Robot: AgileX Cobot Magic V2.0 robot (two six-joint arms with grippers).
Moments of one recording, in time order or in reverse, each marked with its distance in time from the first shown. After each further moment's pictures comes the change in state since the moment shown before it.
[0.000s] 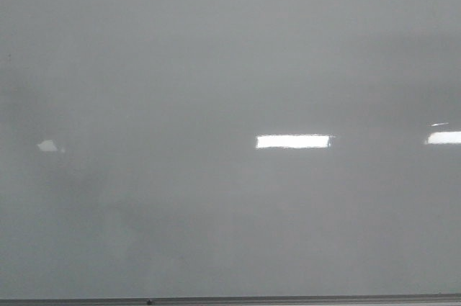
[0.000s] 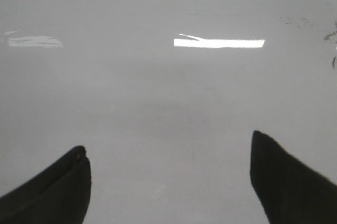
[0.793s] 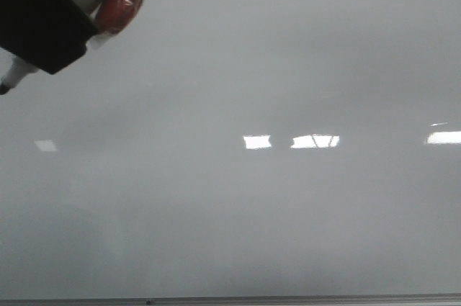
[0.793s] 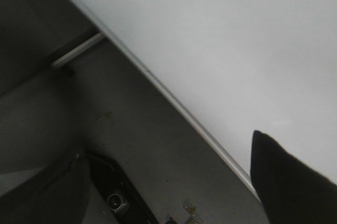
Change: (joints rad) left arm -0.801 -0.235 -0.131 -0.166 0.178 0.758; right arm 0.451 0.511 -0.328 0.341 0.362 -0.514
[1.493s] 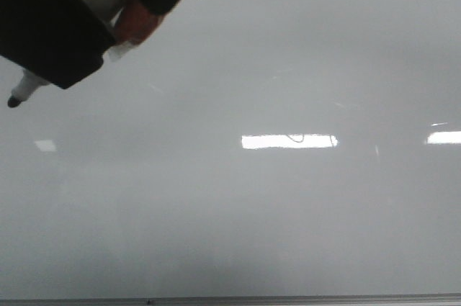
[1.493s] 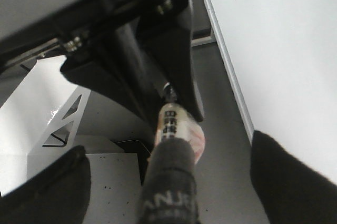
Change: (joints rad) left arm -0.081 0.000 0.000 0.000 0.000 0.001; right arm 0.326 0.398 -0.284 0.133 -0.023 -0.169
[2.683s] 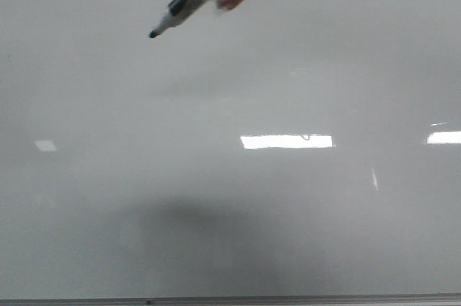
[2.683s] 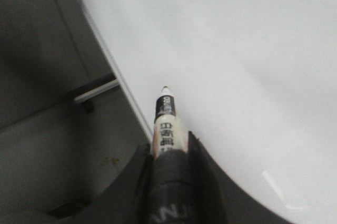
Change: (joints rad) left arm -0.001 -0.464 0.296 -0.034 -0.148 -0.090; right arm -0.199 -0.056 0.122 0.019 -0.295 -0.006
